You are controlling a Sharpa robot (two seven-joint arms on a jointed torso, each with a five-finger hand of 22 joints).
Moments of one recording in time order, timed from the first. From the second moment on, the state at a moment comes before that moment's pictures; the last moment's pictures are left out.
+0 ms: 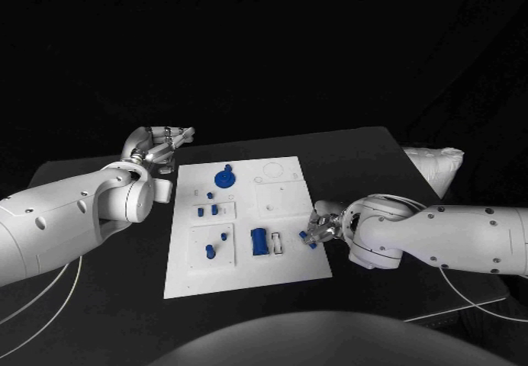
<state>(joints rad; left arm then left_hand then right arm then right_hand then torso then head) 1.25 -0.63 -0.22 1.19 -0.12 -0.47 0.39 1.39 0.01 -0.08 0.29 0.17 0.97 0.17 0.08 0.08 1.11 0.11 0.07 0.07 1.47 0.04 1.56 1.31 0.04 1.46 0.15 1.43 1.31 1.09 -0.99 -0.22 1.82 -1.13 -0.28 -0.65 1.17 0.01 0.31 -0.04 0.50 0.92 0.16 0.18 1.12 1.47 0.09 1.57 1.31 1.47 0.02 1.56 1.31 0.01 1.47 0.13 1.57 1.31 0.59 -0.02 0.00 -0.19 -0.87</state>
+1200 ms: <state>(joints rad) 1.25 -0.63 -0.22 1.18 -0.12 -0.47 0.39 1.39 0.01 -0.09 0.29 0.17 0.97 0.17 0.08 0.08 1.11 0.11 0.07 0.07 1.47 0.04 1.56 1.31 0.04 1.46 0.15 1.43 1.31 1.12 -1.05 -0.23 1.86 -0.83 -0.41 -0.54 1.17 -0.01 0.34 -0.06 0.43 0.98 0.15 0.14 0.29 1.47 0.09 1.57 1.31 1.47 0.02 1.56 1.31 0.01 1.47 0.13 1.57 1.31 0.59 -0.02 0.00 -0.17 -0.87</state>
